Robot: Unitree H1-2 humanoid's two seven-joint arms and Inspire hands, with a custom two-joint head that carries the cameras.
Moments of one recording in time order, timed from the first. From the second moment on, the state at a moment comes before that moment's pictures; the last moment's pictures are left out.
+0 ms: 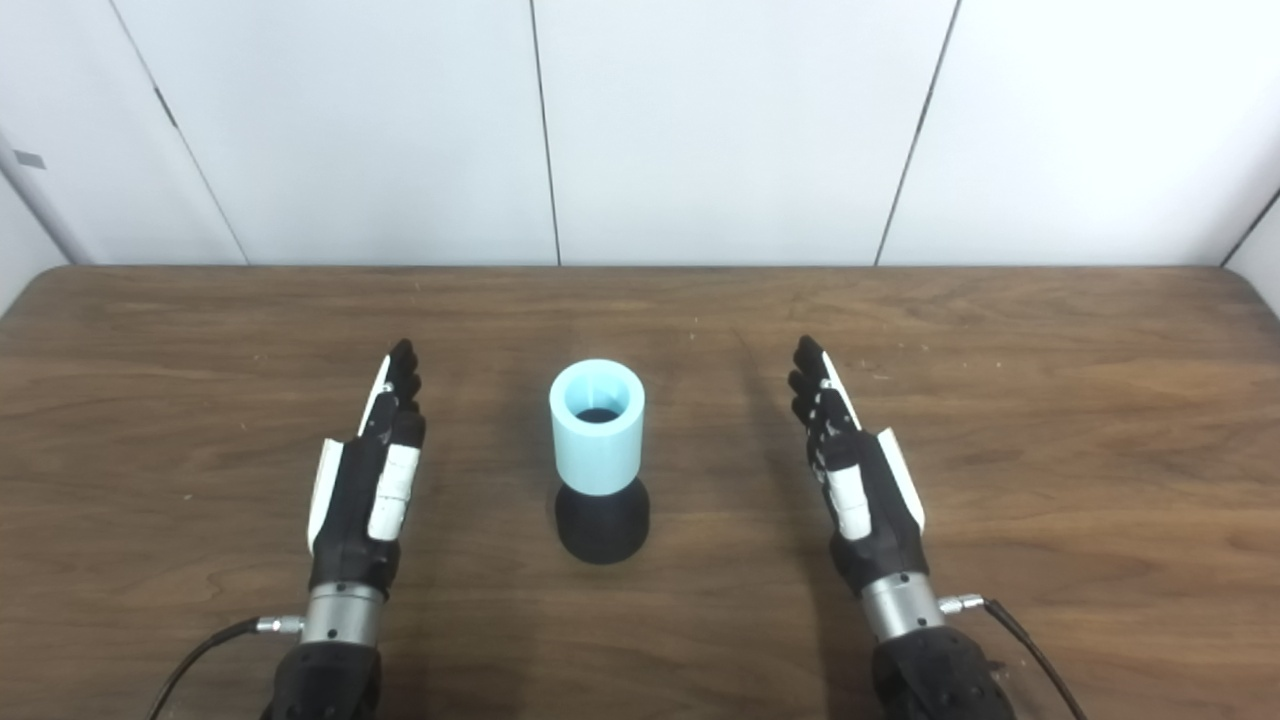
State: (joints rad) left arm 0.03 -0.07 -0.03 -0.24 0.26 0.03 0.08; right arm -0.02 -0.04 -0.01 -0.17 0.05 0.02 0.10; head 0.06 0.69
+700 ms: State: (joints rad) left arm 0.03 -0.04 -0.03 -0.24 0.22 0.03 0.07; right arm -0.02 -0.02 -0.01 -0.17 0.05 0.02 0.07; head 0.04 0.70
